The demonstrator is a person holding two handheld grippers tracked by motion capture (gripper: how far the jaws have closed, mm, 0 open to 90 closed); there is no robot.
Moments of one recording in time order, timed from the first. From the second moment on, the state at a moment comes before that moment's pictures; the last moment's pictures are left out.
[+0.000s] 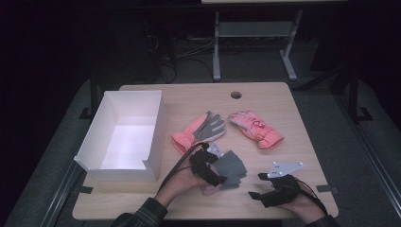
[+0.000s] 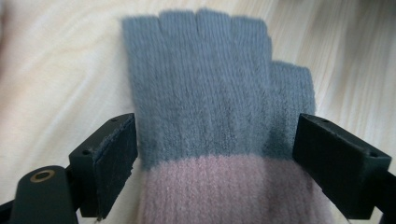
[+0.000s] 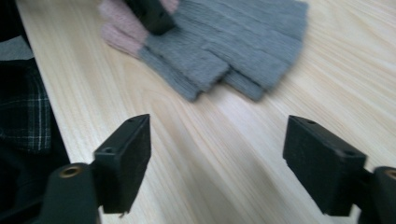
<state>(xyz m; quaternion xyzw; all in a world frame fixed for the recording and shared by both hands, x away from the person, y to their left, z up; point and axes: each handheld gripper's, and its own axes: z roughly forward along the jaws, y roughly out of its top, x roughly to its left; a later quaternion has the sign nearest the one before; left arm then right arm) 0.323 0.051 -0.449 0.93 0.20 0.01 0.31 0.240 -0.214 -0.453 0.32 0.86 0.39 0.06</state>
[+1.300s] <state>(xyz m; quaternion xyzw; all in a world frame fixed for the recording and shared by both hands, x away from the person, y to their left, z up) 0.328 0.069 -0.421 0.91 0.22 -0.07 0.33 0.252 -0.227 -0.455 0.39 0.82 0.40 0.13</state>
